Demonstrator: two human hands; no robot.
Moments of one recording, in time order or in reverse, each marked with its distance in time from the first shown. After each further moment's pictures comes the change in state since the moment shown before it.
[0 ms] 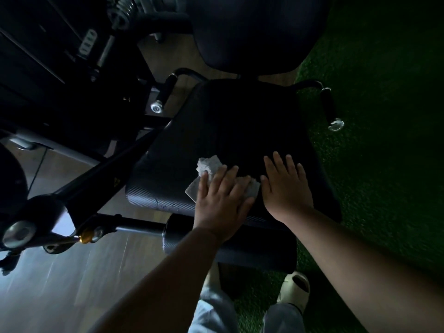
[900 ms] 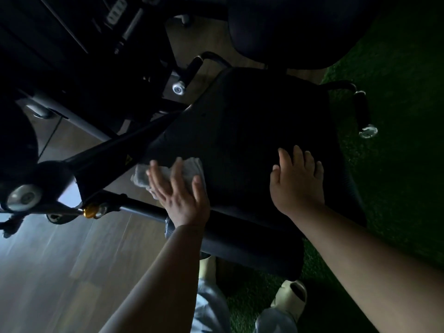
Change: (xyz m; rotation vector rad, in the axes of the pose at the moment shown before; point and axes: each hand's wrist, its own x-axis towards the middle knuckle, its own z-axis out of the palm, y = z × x) left_hand -0.035 -0.066 0.038 -0.334 0.590 -0.769; right_hand 0.017 -0.023 0.006 0.000 0.076 0.045
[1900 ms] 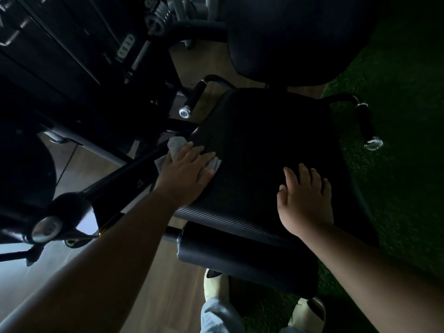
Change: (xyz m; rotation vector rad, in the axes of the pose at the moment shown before) left_hand 0.137 0.011 -0.013 0.432 -0.771 0.572; right_hand 0.001 0.000 0.002 -0.040 0.001 0.010
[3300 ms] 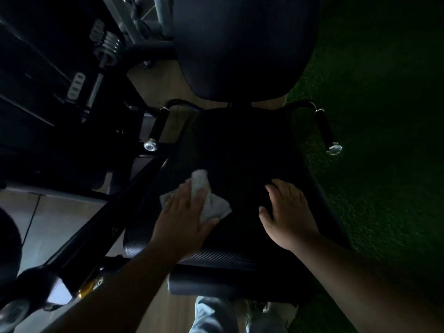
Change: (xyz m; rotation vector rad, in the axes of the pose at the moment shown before) left_hand 0.001 0.054 0.000 -0.019 -0.129 0.132; right_hand 0.017 0.026 -0.021 0.215 -0.041 -0.044
